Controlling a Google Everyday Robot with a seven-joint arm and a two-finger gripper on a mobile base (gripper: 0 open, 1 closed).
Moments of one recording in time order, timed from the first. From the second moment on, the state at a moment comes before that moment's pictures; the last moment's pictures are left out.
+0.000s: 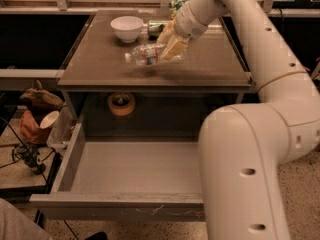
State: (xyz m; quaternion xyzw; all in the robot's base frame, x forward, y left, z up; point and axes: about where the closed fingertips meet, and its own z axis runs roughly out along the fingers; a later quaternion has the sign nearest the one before) arm 0.762 -0.034 0.884 -0.75 0.56 0.11 0.33
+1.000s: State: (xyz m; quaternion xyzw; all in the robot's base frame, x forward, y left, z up) arm 0.647 -0.098 1.017 -0.69 0.54 0.01 0.48
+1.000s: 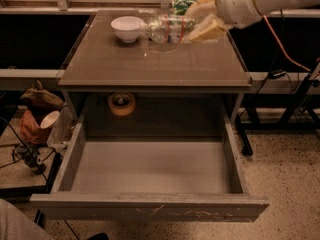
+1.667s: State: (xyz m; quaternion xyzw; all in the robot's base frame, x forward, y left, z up) arm 0.603 -0.103 0.939 -0.70 0.55 0.06 0.44
